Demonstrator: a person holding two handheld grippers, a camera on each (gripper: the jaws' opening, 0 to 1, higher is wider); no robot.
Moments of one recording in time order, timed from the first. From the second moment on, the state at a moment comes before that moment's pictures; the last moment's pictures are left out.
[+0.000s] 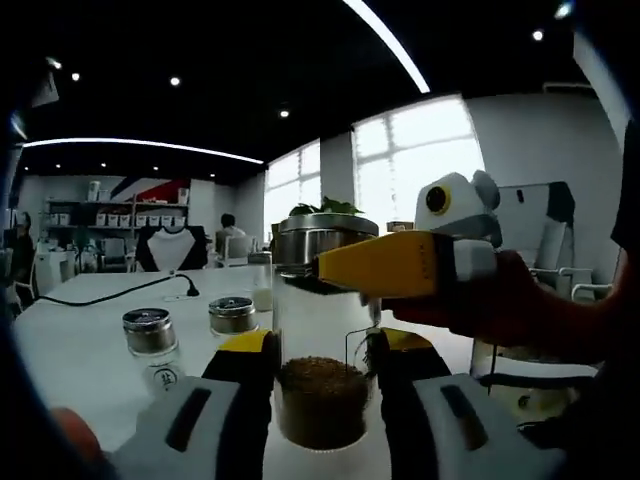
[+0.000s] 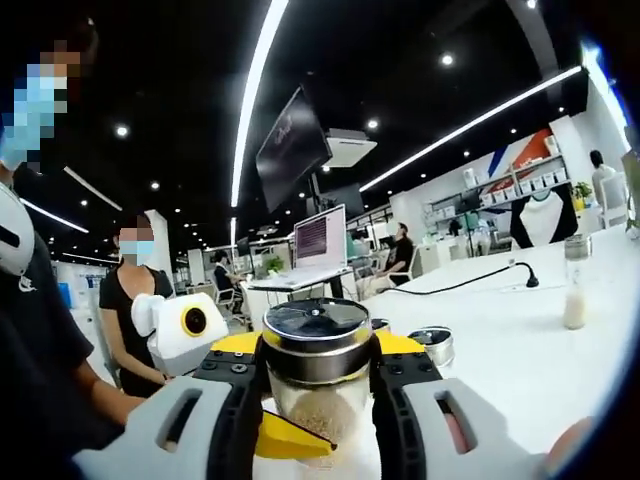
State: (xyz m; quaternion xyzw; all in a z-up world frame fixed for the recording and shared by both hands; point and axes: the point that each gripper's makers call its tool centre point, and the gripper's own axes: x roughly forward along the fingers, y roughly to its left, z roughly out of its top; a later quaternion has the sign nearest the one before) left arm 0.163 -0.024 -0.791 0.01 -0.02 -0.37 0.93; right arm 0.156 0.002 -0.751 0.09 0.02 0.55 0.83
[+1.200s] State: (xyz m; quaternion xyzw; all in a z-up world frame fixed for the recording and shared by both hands) left arm 0.178 0.048 -0.787 0.03 0.03 -0.39 0.92; right arm 0.205 -0.053 -0.747 0.00 0.00 0.52 0.85
